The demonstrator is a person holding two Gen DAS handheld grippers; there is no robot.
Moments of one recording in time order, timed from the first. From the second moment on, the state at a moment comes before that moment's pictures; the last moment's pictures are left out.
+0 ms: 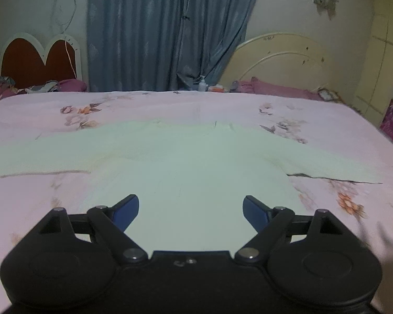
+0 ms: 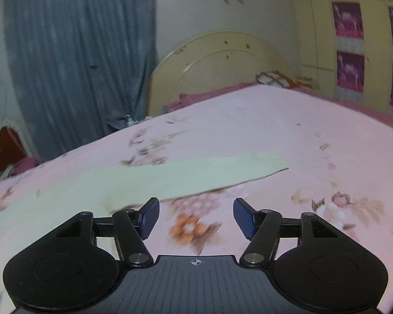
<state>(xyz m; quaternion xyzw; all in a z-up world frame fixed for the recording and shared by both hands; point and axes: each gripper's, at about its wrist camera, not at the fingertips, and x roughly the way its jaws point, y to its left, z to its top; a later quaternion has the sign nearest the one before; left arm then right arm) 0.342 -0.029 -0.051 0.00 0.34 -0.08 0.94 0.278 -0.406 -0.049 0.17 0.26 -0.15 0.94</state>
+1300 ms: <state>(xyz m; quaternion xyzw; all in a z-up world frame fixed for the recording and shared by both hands) 0.448 -0.116 -0.104 0.04 0.41 -0.04 0.91 0.376 -0.612 -0.140 0.28 0.30 -0.18 0.89</state>
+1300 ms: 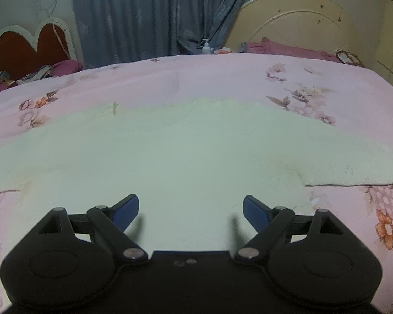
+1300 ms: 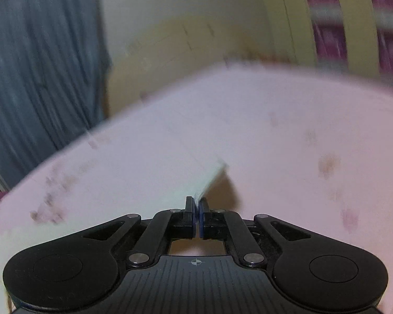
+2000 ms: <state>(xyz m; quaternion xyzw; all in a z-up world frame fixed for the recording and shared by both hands) 0.437 -0.011 -0.106 0.00 0.42 -0.02 0.91 0.402 -0.523 -0.079 0.22 0.27 -0.13 0.93</state>
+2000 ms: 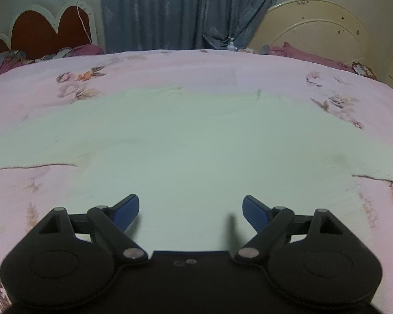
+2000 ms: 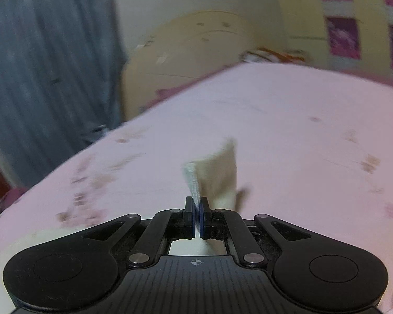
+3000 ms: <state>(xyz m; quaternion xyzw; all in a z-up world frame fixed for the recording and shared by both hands) 0.415 0.127 -0.103 -0.07 0.43 -0.05 0.90 0.476 -0.118 -0.129 0.02 0.37 0.16 0.91</state>
